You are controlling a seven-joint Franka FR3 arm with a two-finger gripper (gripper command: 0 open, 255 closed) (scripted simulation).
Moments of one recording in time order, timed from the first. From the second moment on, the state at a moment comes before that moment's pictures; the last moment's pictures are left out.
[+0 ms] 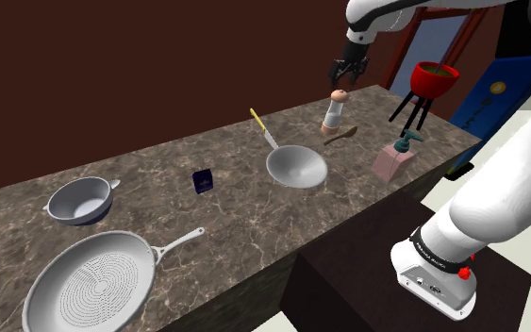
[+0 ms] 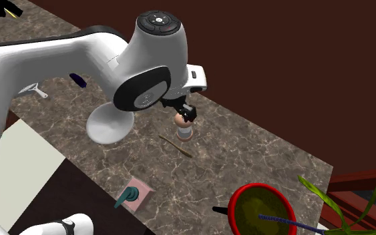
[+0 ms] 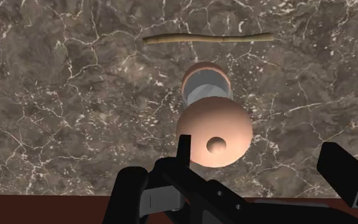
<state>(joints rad) -0.10 0.02 -0.29 -2.01 0.04 2.08 -0.19</state>
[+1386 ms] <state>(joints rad) -0.12 0.17 -0.30 -1.97 0.09 2.19 -0.25</state>
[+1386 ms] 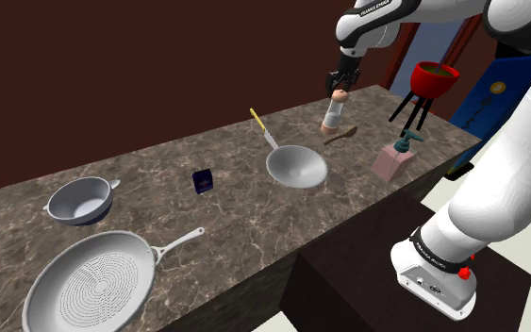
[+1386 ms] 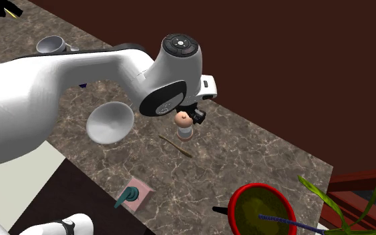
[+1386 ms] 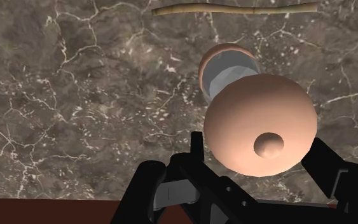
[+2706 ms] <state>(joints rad) -0.12 0.11 -0.31 -1.88 0.06 2.04 -0.23</state>
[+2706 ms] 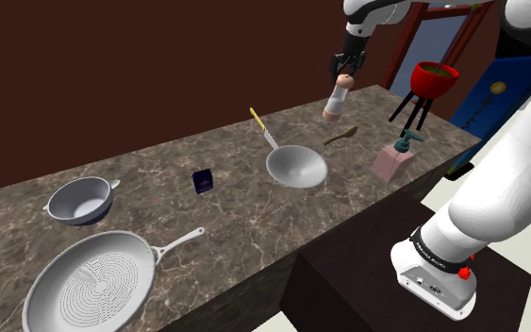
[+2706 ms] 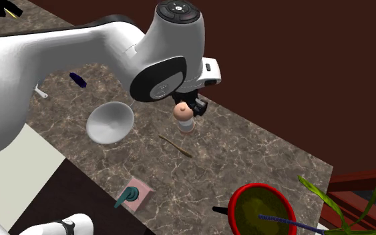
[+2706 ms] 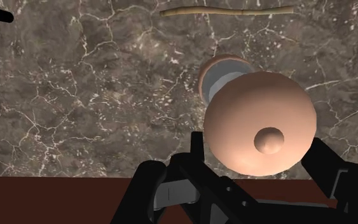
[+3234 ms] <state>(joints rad) -0.12 0.09 -0.31 -1.79 0.05 1.94 -0.22</state>
